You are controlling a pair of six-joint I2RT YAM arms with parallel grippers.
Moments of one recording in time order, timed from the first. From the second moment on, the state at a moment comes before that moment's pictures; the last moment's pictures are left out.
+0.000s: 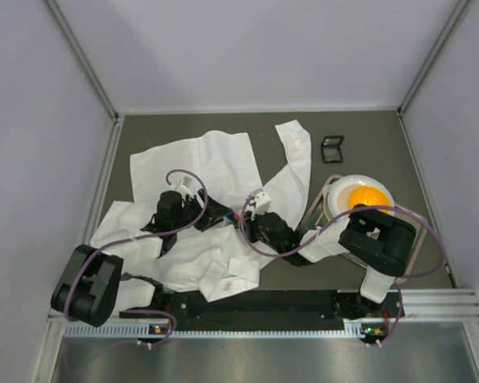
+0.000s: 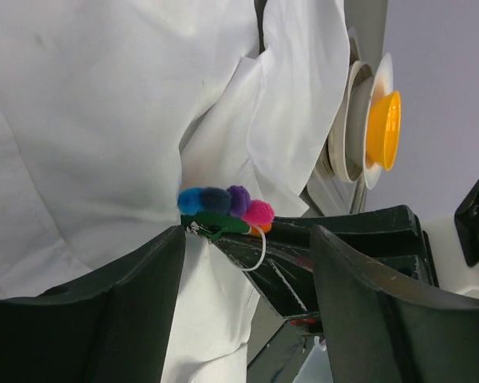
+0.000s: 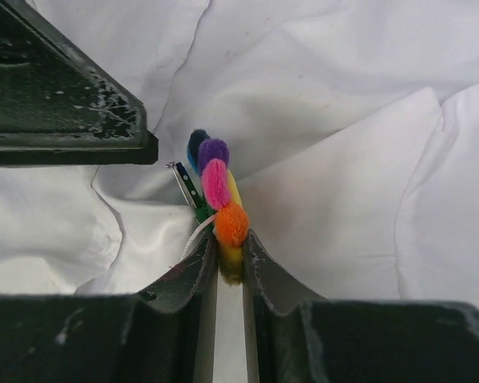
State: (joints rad) left arm -0.34 1.28 0.35 0.44 0.48 -0.99; right arm 1.07 1.73 0.60 0.72 0.29 0.42
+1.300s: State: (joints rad) left arm -0.38 1.16 0.25 0.39 0.32 -1.03; right arm 1.07 1.69 0.84 0.31 0.28 0.21
